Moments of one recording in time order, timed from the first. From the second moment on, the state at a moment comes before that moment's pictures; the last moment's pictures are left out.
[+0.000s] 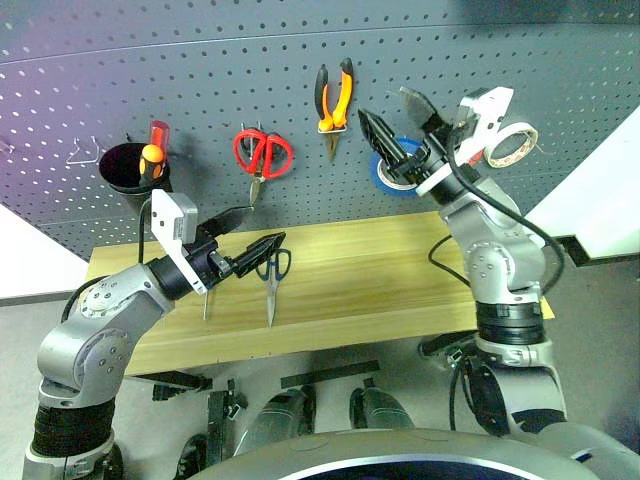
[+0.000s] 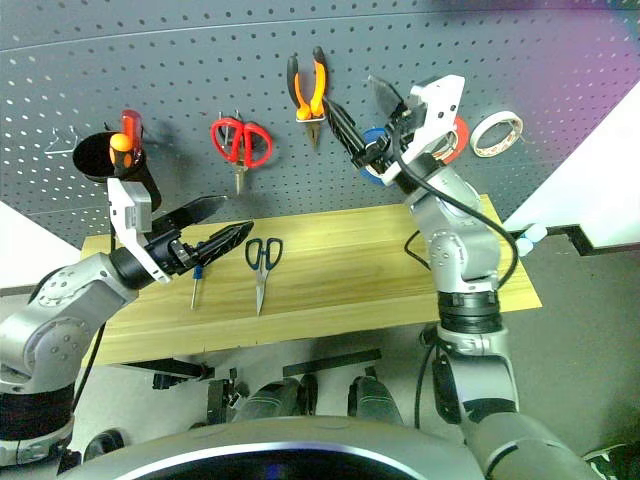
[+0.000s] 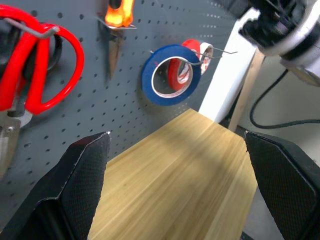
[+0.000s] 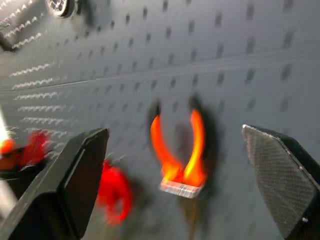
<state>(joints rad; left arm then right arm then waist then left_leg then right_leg) -0.19 0.57 0.21 -0.44 -0.81 0.62 -0.61 -0.64 -0.36 -0.11 -0.12 0.66 0.49 0.53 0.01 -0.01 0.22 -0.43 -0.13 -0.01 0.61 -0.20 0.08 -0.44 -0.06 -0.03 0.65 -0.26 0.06</state>
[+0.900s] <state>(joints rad) -0.21 0.40 0.06 -0.09 -0.43 0.58 -0.39 -0.41 -0.79 -0.10 -0.12 0.59 0.49 1.09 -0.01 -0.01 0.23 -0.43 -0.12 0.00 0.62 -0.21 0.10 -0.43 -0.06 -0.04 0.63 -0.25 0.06</state>
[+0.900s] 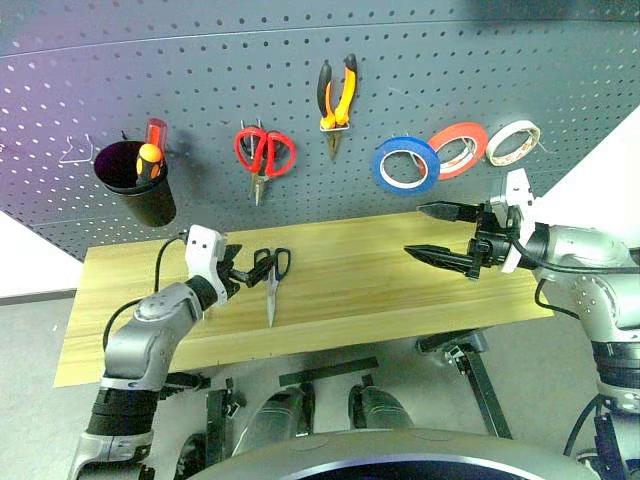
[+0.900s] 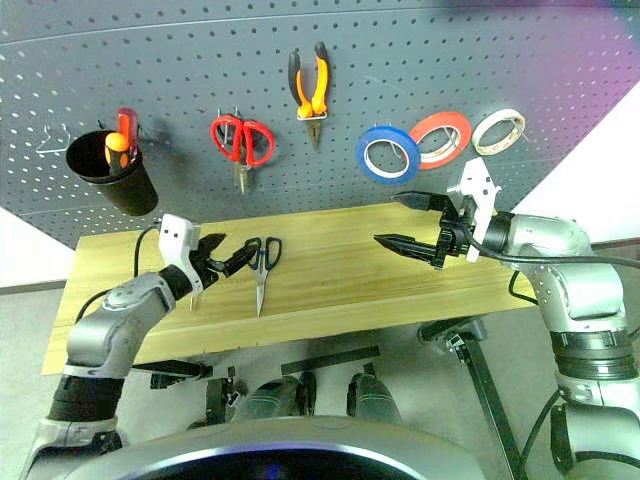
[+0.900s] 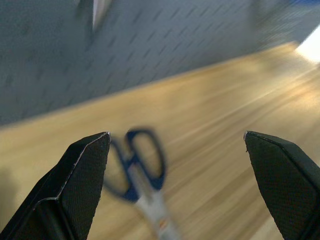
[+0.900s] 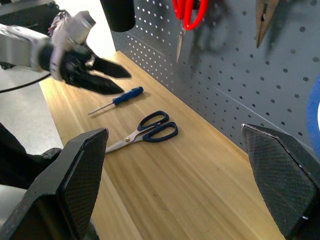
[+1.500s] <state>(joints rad) -0.26 0.25 -0.03 -0.17 -0.23 0.88 -0.15 -0.49 -0.78 -0.14 -0.21 0.79 0.69 1.07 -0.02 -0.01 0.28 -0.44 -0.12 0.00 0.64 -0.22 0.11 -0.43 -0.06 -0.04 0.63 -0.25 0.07</state>
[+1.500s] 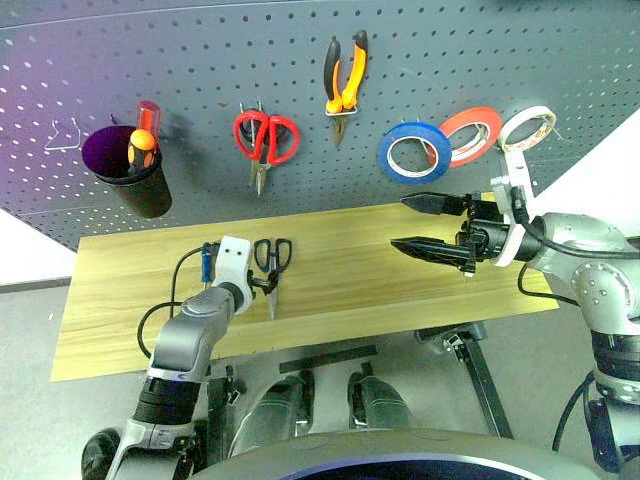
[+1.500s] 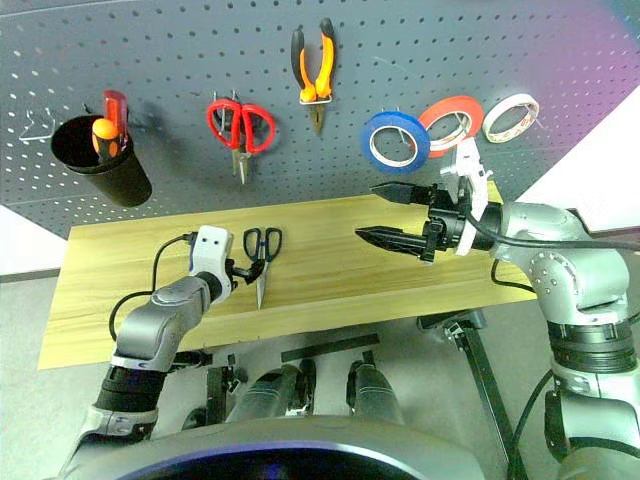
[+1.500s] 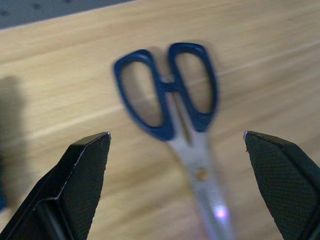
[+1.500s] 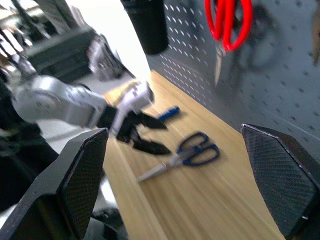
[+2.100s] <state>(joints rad) -0.34 0.20 -0.05 -0.08 -0.20 1.03 -0.13 -0.48 -0.88 -0.16 -0.21 0.78 0.72 1.17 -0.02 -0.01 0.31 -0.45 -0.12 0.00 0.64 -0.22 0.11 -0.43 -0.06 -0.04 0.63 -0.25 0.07</state>
